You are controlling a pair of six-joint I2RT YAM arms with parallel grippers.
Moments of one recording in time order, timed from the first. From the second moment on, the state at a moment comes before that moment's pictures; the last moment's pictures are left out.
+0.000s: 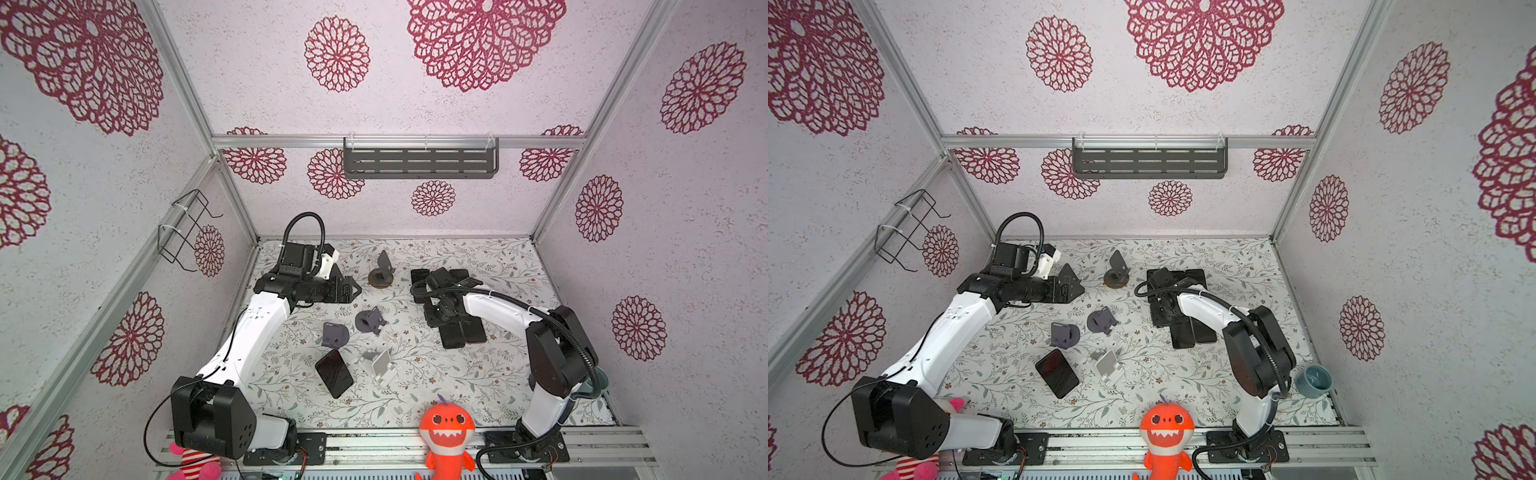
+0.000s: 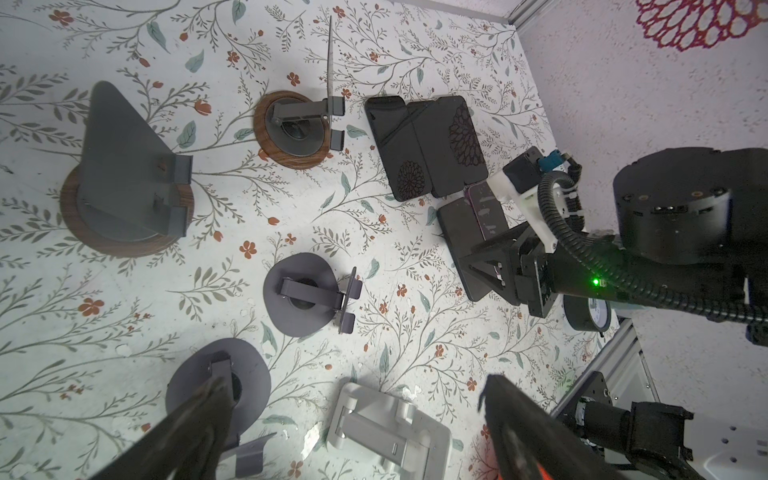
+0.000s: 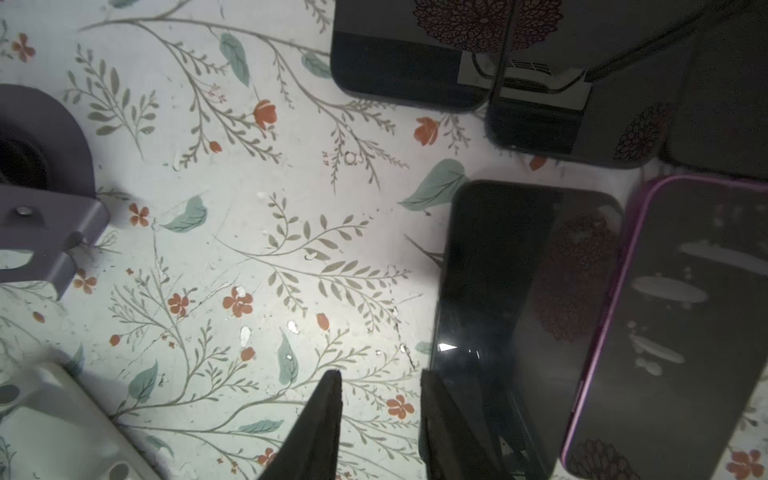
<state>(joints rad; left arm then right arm) -0.19 1.40 1.24 -0.73 0.46 -0.16 0.59 1.80 1.26 -0.72 0.01 0.37</state>
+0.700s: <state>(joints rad) -0.19 1.40 1.24 -0.74 0.45 -0.15 0.57 1.93 1.28 -0.65 0.04 0.38</state>
